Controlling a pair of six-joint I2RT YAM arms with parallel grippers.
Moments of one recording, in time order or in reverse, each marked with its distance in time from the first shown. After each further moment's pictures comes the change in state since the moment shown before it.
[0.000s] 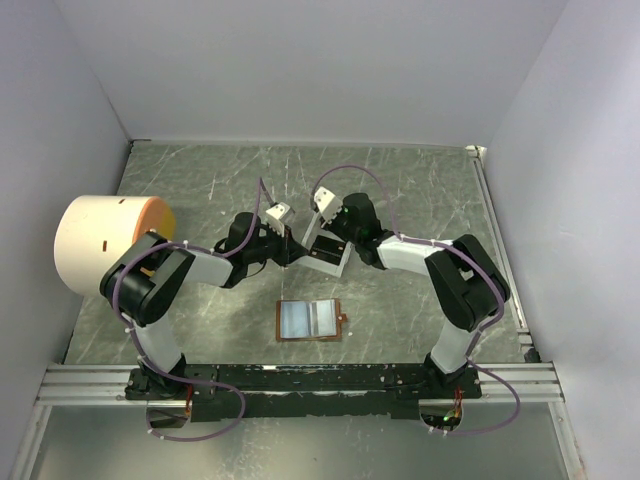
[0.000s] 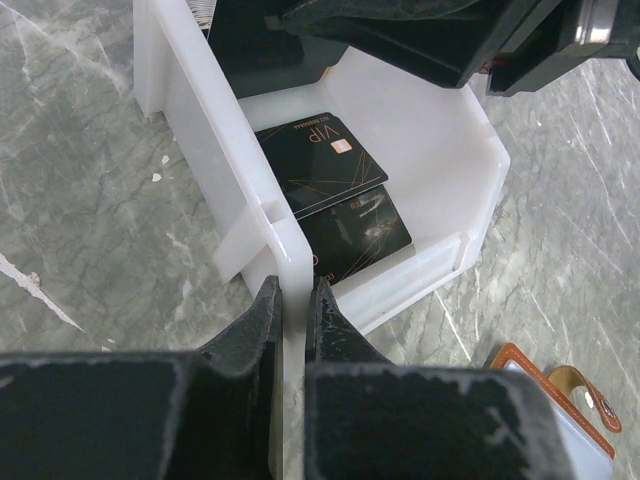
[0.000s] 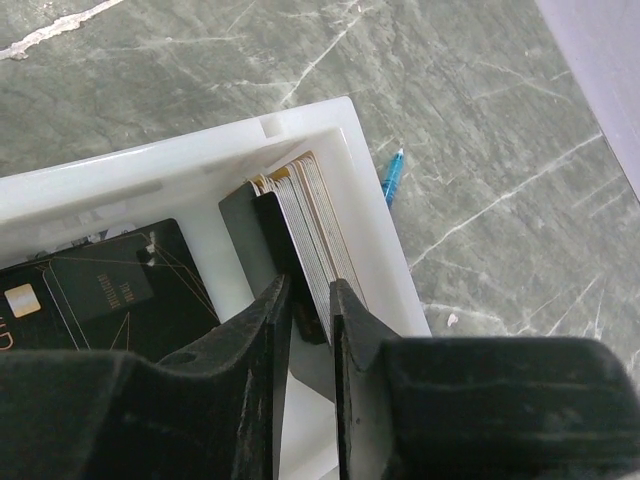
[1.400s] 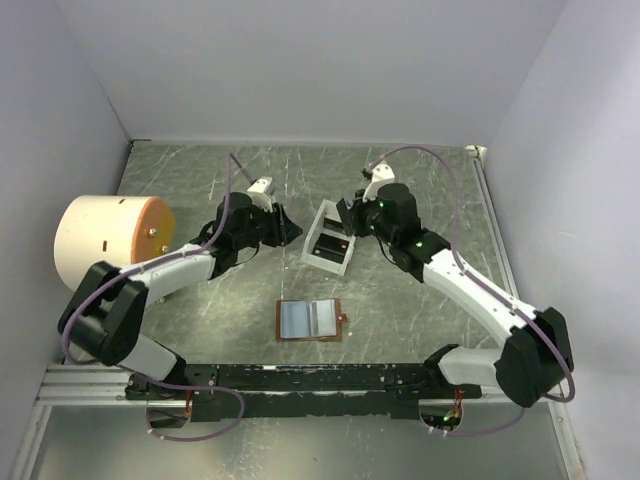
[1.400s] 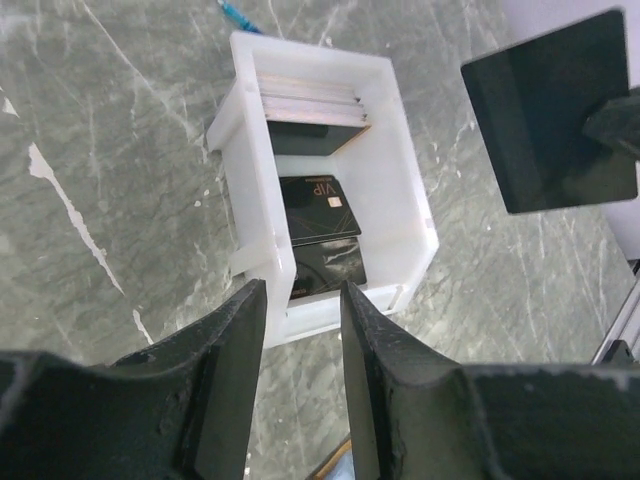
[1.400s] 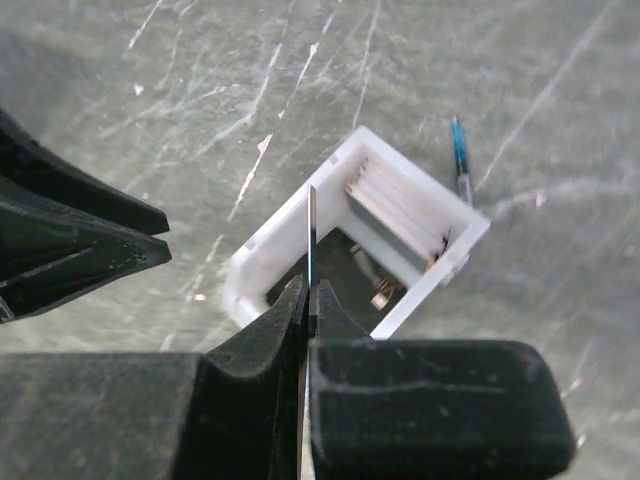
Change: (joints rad) left arm 0.013 -0.251 0.111 -0.366 -0.184 -0.202; right arm -0.008 -0.470 0.017 -0.366 -0.037 0.668
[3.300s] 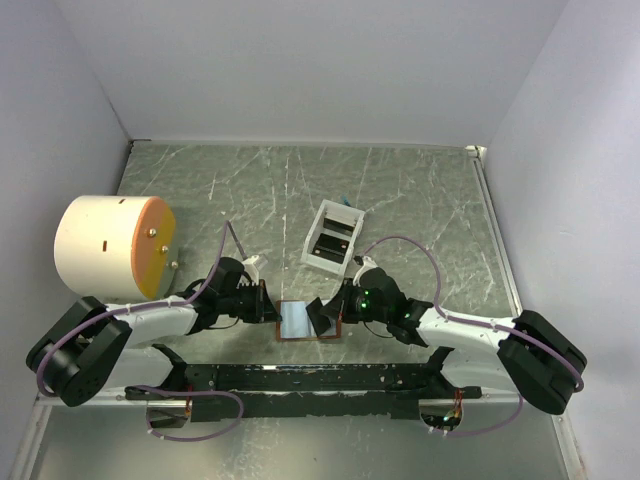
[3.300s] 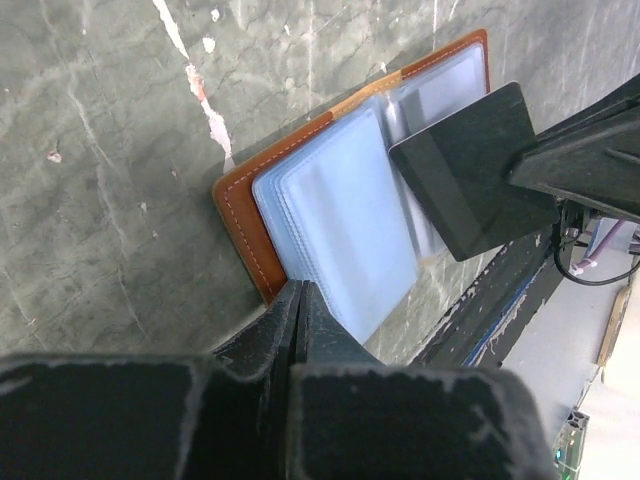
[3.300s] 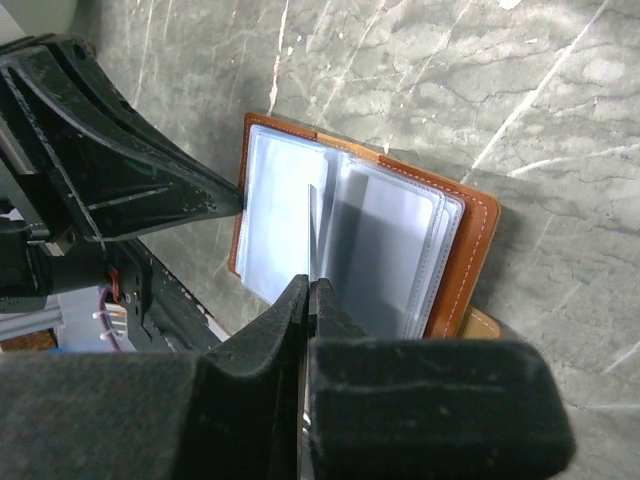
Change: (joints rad) left arm -0.096 -0.276 -0.491 -0.147 0.151 -0.205; right arm 0.307 -0.140 -0.620 0.280 -0.133 0.786
